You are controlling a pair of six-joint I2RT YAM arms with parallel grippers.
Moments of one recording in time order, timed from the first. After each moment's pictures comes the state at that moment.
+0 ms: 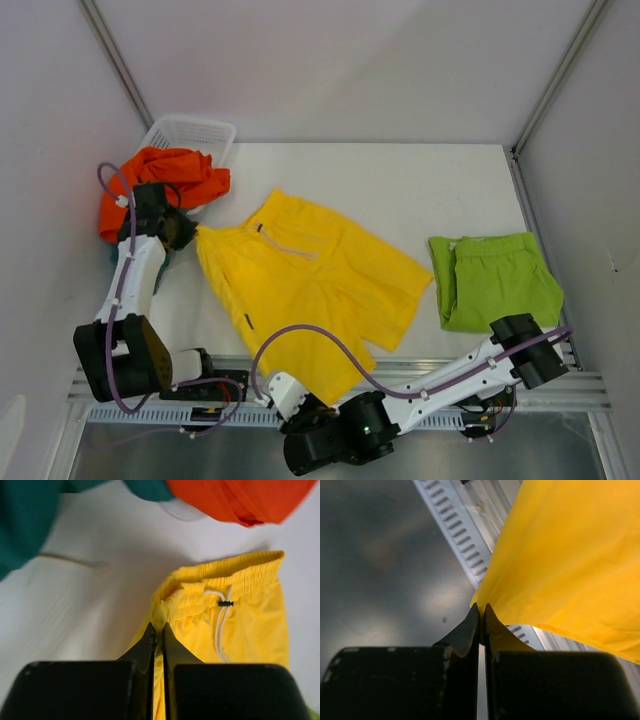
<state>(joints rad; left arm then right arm) 0.18 1.27 0.95 -0.50 0.01 -0.70 1.96 1.59 1.16 -0.52 0.59 0.74</state>
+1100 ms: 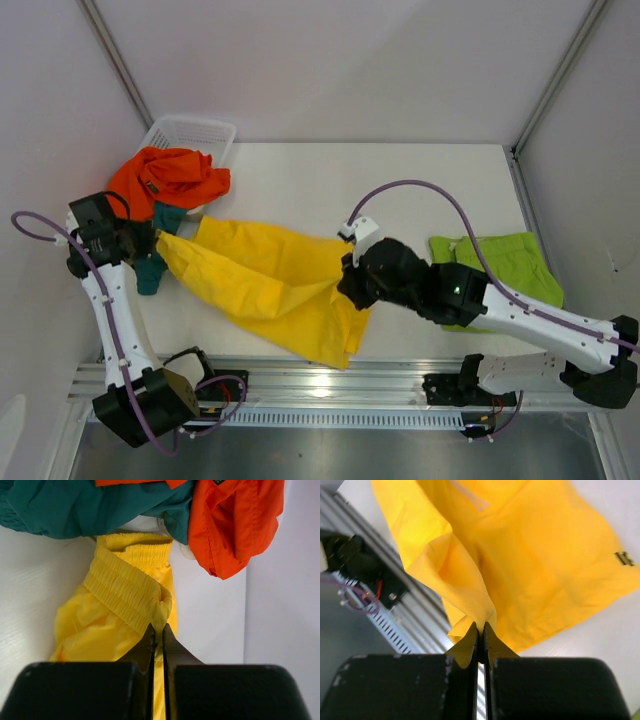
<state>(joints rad) 0.48 1.04 1.15 -0.89 0.08 -0.97 1.27 1.14 1.21 -0.68 0.27 0.45</state>
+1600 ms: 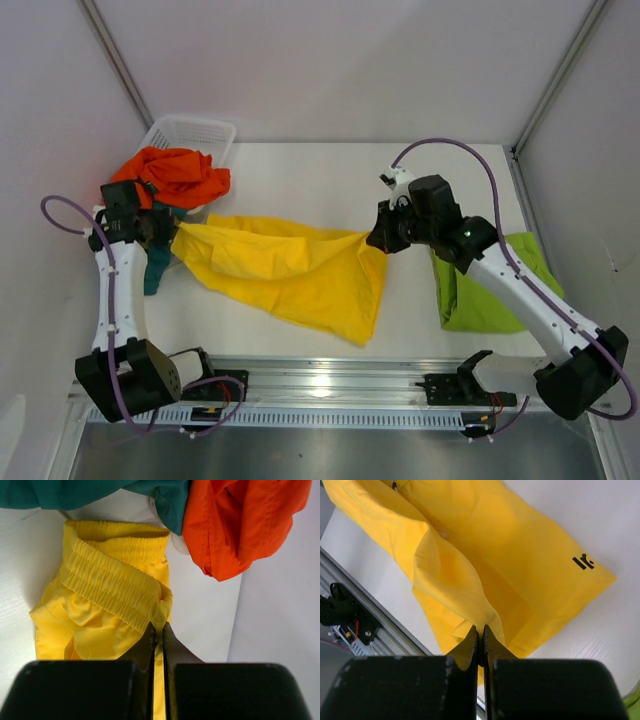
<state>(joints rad) 0.33 1.16 1.11 -0.78 0.03 -1.21 0.61 1.22 1.21 -0.61 -0.23 0.25</state>
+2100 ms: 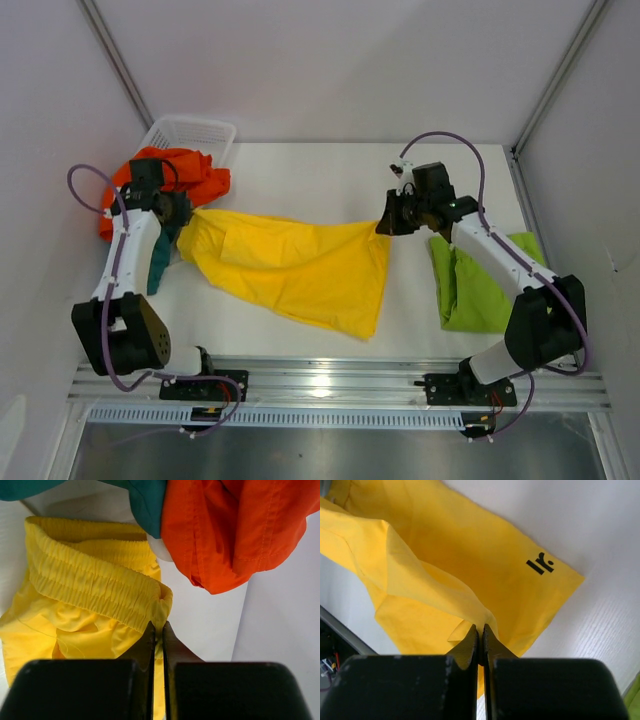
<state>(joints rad) 0.19 1.39 1.23 -0.76 -0.09 -1.33 0.39 1.49 1.21 -0.50 -0.36 0.24</state>
